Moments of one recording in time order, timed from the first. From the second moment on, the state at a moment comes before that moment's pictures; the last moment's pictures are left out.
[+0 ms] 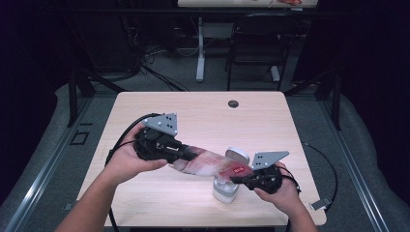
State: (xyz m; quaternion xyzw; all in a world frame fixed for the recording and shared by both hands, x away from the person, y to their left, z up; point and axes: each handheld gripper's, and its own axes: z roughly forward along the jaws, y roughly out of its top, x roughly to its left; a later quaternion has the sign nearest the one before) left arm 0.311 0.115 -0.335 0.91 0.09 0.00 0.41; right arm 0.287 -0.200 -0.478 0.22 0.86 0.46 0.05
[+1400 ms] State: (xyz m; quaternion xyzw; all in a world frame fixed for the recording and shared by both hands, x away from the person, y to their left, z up) left arm 0.311 0.115 -0.331 0.91 0.09 0.01 0.40; right arm 0.284 -0.201 -0.473 0.21 0.87 0.45 0.04
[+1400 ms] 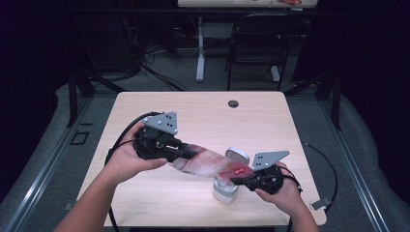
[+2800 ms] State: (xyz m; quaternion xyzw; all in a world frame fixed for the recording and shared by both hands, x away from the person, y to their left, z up) left arm 0.314 0.171 -0.382 0.87 0.16 0.00 0.46; right arm 0.283 -0.193 -0.462 0.20 0.85 0.48 0.07
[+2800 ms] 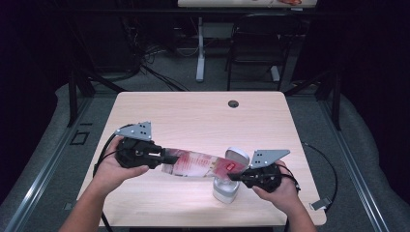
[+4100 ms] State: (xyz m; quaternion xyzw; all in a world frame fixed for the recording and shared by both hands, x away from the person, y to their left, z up) left arm 0.316 0.212 -0.463 0.83 0.22 -0.02 0.51; right arm 0.293 -0.173 -0.436 0.20 0.86 0.46 0.07
